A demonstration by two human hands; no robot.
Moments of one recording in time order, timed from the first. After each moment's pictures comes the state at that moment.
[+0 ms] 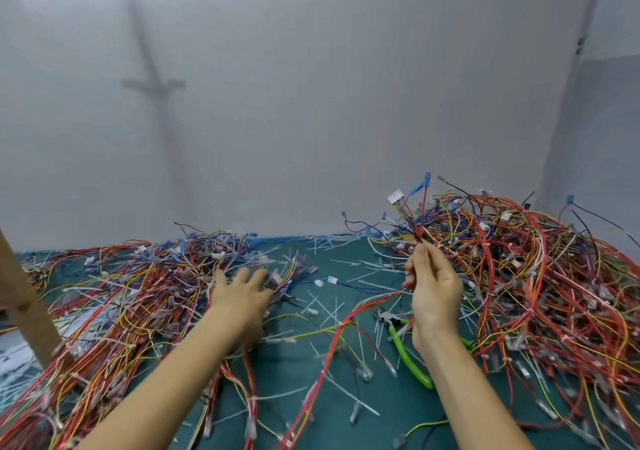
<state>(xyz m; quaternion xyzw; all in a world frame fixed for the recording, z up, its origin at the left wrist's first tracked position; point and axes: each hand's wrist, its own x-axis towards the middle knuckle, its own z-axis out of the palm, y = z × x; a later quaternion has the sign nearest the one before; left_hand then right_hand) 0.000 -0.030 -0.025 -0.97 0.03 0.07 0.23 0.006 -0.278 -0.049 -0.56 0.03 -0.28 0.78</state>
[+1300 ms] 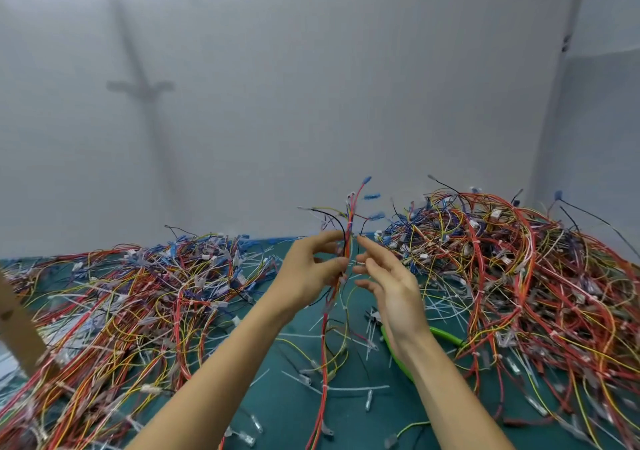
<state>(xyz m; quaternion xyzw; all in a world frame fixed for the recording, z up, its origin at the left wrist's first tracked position) 0.000 -0.121 0.006 -0.80 0.14 -0.07 -0.59 -0.002 -0.263 -0.047 -0.56 -0.11 -0.11 0.82</state>
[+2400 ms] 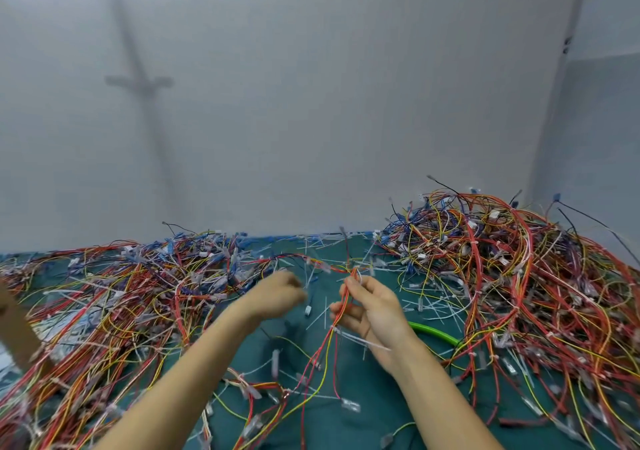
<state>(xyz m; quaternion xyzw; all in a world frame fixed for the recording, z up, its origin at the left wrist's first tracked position) 0.016 -0.076 -0.022 -0.94 0.03 0.08 -0.34 -0.001 -0.251 -0.065 -0.49 -0.02 0.08 0.87</state>
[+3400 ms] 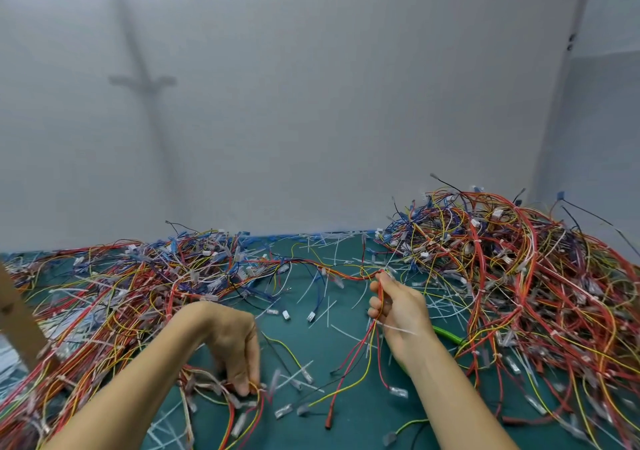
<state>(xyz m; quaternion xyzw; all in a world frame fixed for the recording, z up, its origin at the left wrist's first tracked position) 0.003 -0.009 -0.028 -0.88 0.10 0.44 -0.15 0.010 -0.271 -0.069 -0.47 0.11 -0.01 0.88</state>
